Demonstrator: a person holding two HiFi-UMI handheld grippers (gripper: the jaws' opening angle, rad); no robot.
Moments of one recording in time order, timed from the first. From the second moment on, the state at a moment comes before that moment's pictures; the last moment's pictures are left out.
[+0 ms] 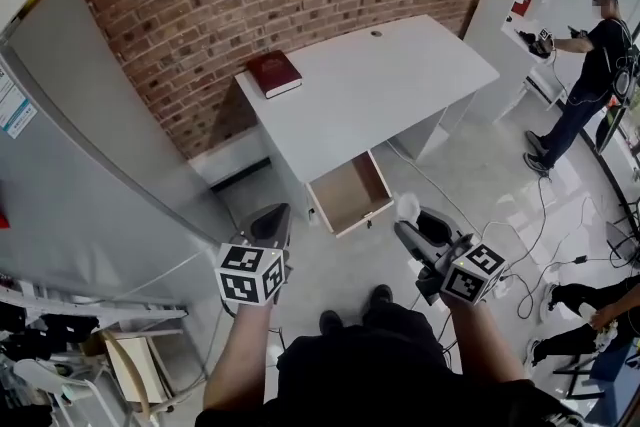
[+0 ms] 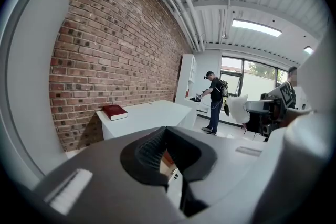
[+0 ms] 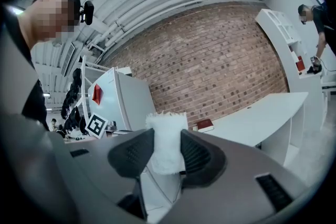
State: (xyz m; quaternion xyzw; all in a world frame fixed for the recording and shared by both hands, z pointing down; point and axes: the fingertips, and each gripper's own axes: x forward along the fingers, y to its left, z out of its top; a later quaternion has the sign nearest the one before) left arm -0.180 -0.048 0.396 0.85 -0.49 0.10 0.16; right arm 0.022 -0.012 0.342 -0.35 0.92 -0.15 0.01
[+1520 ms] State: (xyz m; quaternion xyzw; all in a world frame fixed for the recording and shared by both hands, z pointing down) left arm -0.027 -0.197 0.429 0.81 -0.52 0.15 0.21; right arm 0.152 -0.209 0.405 -0.27 0.93 -0.24 0.01
